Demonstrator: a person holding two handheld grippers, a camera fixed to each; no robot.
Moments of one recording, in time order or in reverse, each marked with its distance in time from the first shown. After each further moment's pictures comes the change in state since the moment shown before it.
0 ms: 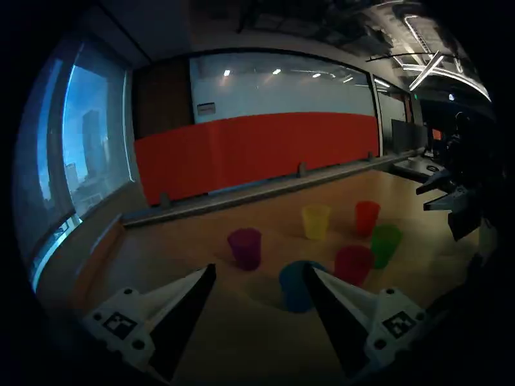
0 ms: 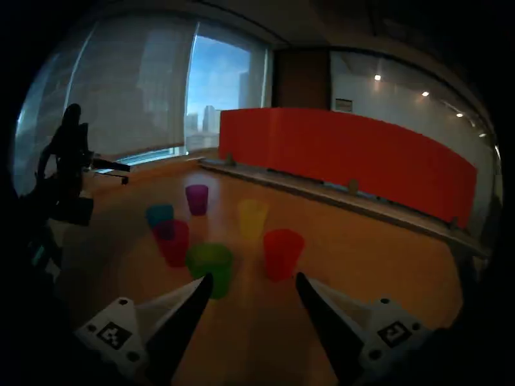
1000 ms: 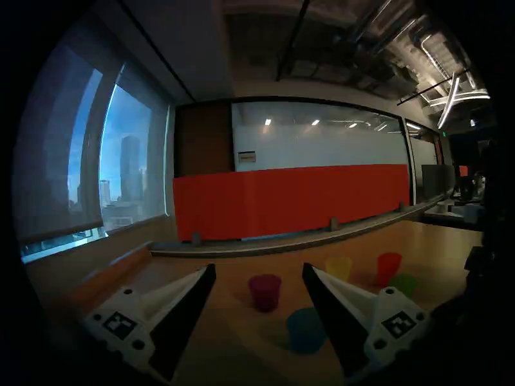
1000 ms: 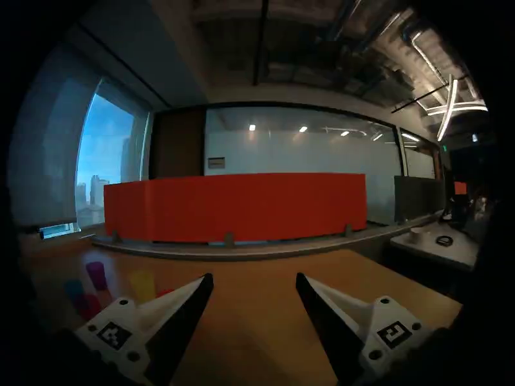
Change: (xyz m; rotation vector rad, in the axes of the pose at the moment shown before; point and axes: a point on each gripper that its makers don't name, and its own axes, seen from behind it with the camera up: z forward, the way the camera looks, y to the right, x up) left arm 0.037 0.001 -0.012 0.209 0.274 -0.086; right arm 0.033 0.112 -0.073 -0.644 0.351 0.201
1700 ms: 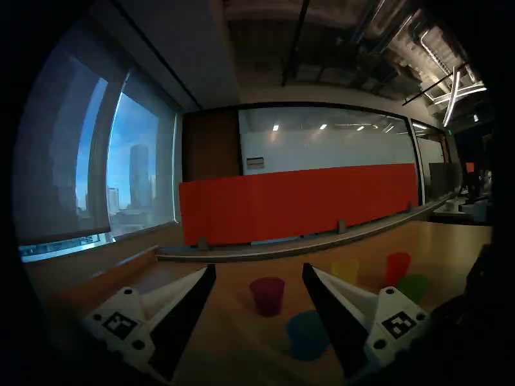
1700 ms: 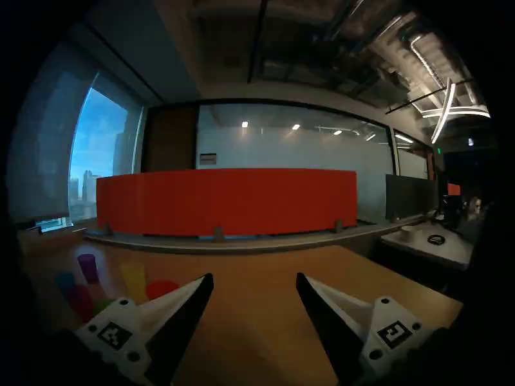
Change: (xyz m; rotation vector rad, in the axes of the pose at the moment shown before) left arm -0.010 0.006 0.009 0.062 0.042 0.023; right arm -0.016 0.011 -0.006 -0.049 -0.021 -0.025
